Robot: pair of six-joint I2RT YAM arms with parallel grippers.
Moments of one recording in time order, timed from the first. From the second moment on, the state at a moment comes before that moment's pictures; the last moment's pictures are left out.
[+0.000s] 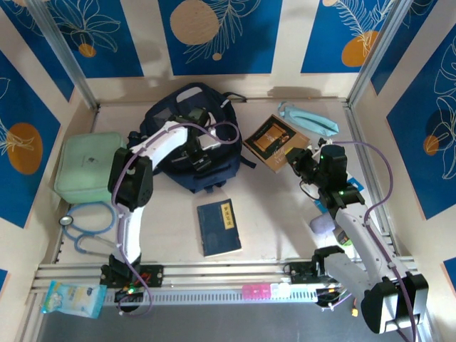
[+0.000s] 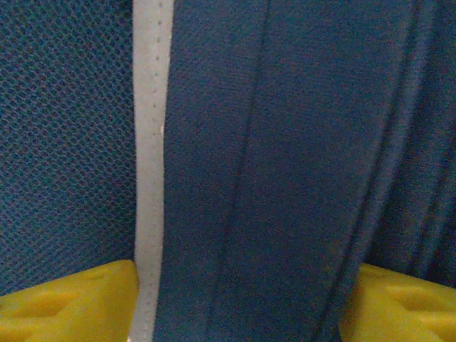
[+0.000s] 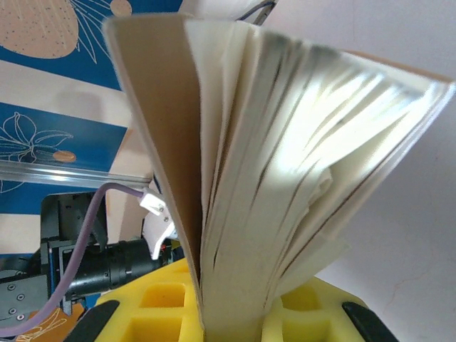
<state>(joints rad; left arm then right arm) -0.47 2.13 1.80 -1.02 -0.01 0.55 0.17 0.91 0.69 -0.21 -0.28 1.05</state>
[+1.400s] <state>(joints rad) -0.49 1.75 1.64 -0.58 -0.15 0.17 0.32 0.99 0.66 -0.08 -0.42 1.03</state>
